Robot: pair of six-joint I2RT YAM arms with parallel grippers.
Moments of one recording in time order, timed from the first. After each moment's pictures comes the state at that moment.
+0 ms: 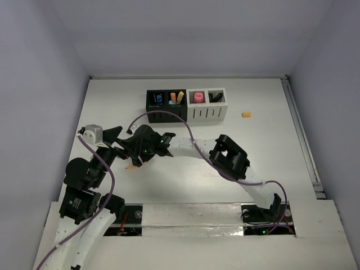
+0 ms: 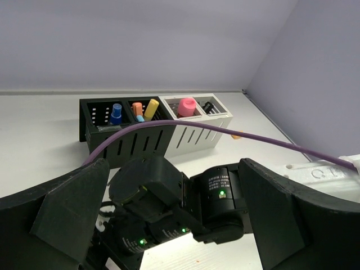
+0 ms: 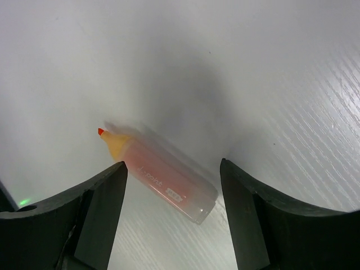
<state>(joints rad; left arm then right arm) -0.36 0.31 0.70 -0.25 0.08 -0.33 1.08 2.34 1.85 -0.31 -0.12 0.36</state>
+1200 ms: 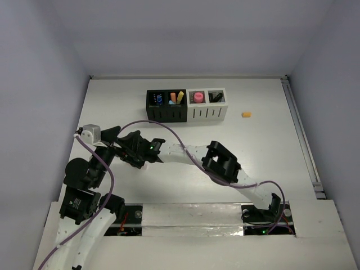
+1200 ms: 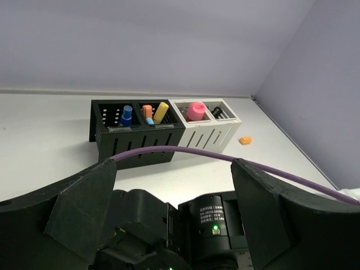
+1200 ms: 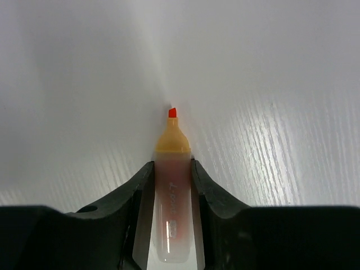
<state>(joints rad) -0.35 0.31 0.70 -0.25 0.05 -0.33 1.17 2.45 2.05 -0.43 -0.06 -0.12</state>
